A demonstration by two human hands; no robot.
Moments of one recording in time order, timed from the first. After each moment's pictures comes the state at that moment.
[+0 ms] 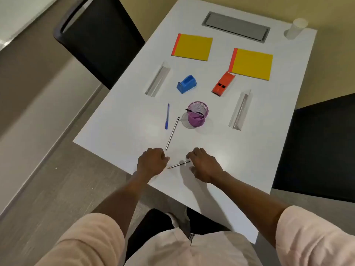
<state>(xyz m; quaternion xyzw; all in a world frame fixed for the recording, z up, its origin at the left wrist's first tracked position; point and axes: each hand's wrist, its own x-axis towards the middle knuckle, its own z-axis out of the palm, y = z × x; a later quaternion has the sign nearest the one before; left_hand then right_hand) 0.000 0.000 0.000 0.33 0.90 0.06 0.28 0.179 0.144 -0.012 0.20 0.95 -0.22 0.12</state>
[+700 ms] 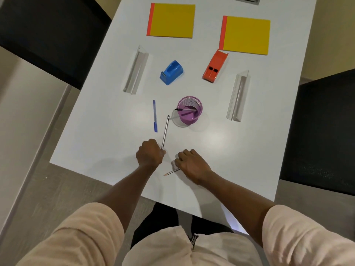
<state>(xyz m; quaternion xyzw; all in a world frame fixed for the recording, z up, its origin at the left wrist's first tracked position) -0.046 0.091 -0.073 0.25 0.92 -0.03 0.29 0.135 0.162 -0.074 0.11 0.98 -0.15 0.11</state>
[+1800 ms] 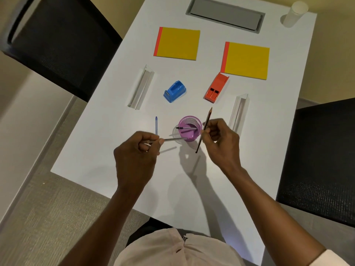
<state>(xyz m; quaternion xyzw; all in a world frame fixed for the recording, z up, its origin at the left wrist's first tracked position) -0.038 0.104 0.119 0.26 0.86 0.41 0.15 0.124 0.268 0.049 0.43 0.73 -0.44 -0.28</state>
